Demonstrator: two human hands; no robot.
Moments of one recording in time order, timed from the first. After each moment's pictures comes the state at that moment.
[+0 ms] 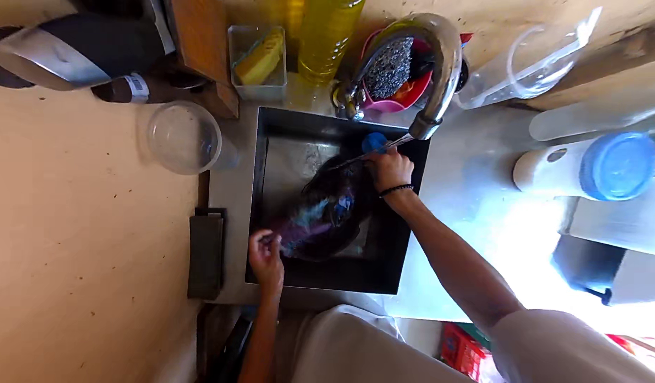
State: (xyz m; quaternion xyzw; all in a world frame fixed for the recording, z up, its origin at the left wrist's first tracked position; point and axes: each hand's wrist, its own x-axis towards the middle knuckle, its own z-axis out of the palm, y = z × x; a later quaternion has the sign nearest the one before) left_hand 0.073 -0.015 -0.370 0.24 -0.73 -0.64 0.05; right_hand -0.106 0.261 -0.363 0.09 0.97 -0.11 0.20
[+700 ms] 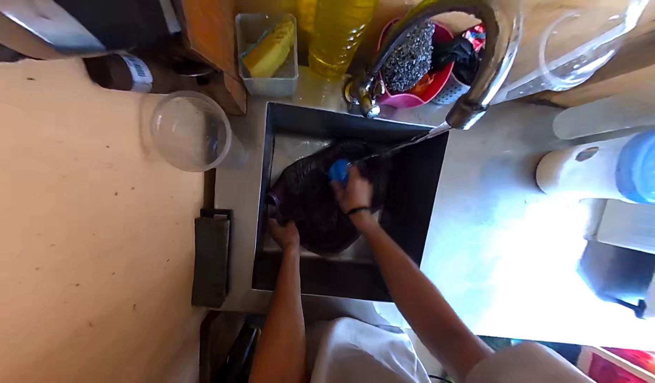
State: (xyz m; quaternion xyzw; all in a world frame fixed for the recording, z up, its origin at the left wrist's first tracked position) left_hand 0.022 0.011 -0.478 0.50 -0.69 -0.49 -0.15; right_hand -0.048 0.181 -0.443 0.12 0.94 -0.26 0.20
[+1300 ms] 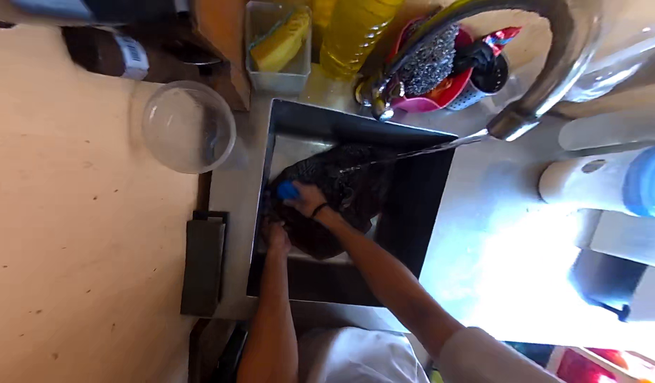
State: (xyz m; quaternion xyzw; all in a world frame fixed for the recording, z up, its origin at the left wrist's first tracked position) left_hand 0.012 -0.007 -0.484 0.54 -0.51 -0.66 -0.11; right_hand -0.077 0.104 -0.467 -0.01 0.88 -0.31 0.37
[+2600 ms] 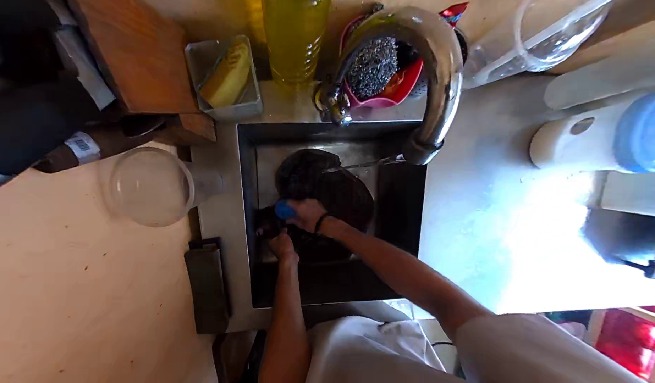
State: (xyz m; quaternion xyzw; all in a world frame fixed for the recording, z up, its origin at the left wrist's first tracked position) left_hand 0.022 0.015 -0.484 0.56 -0.63 -0.51 -0.14; right_hand -0.047 0.136 -0.471 -0.07 0.89 -0.33 0.31
